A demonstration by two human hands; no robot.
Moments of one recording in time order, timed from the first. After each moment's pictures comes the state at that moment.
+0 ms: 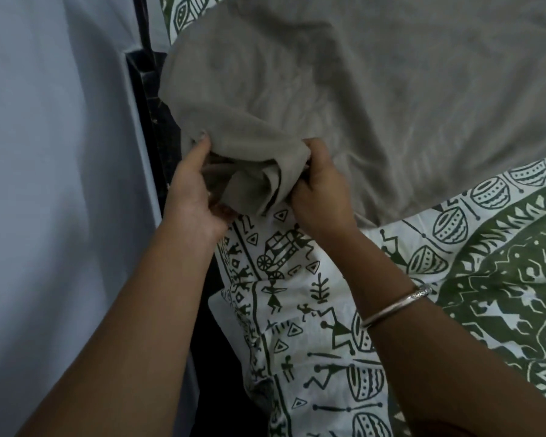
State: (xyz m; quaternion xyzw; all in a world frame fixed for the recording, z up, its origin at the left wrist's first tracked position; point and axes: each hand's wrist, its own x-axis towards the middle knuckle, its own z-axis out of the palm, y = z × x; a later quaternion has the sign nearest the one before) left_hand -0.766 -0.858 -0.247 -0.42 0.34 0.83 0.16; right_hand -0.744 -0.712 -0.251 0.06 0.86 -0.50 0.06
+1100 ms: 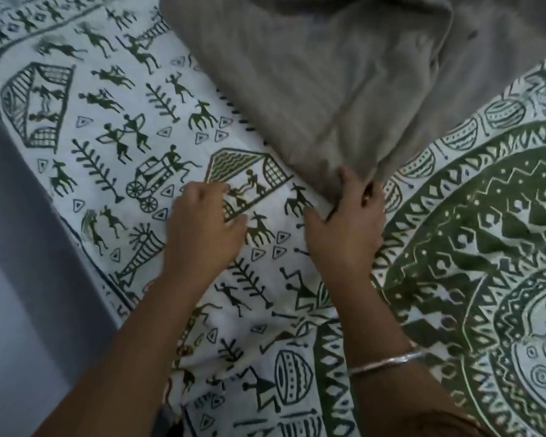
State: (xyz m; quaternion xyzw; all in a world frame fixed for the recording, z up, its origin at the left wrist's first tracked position) left_hand -0.794 -0.715 -0.268 0.08 0.96 0.21 0.16; right_hand -0.735 -0.566 -0.263 0.40 0.88 -0.27 -0.02
